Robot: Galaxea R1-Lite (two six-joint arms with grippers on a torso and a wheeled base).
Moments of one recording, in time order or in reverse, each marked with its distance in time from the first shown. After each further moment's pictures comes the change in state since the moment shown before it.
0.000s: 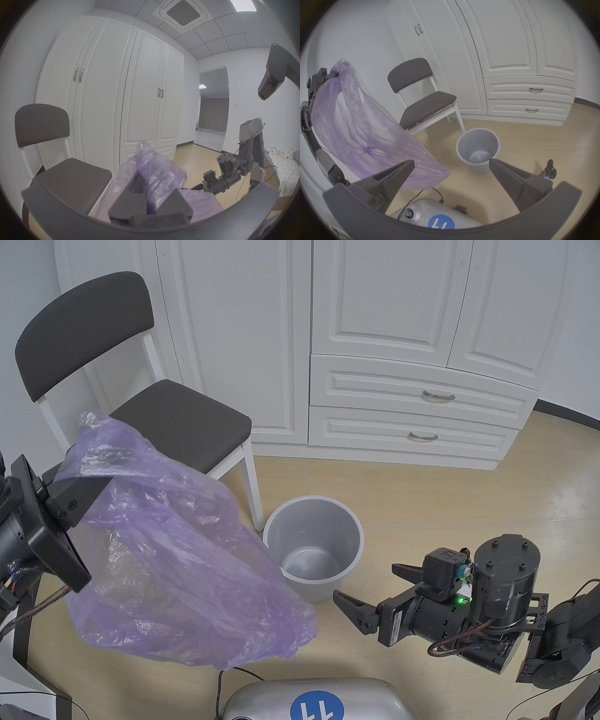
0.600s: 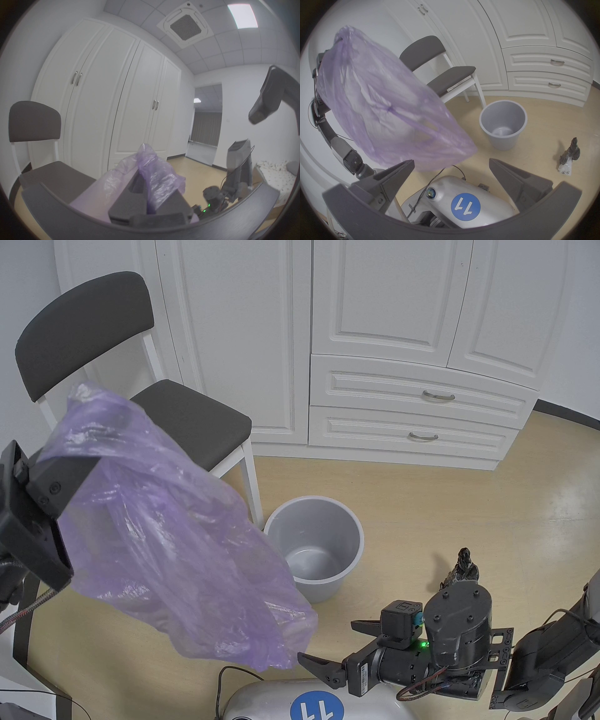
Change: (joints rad) left arm -0.084 0.003 -0.013 -0.090 0.001 -0.052; right arm 0.091 0.124 0.030 -0.012 0.161 0.115
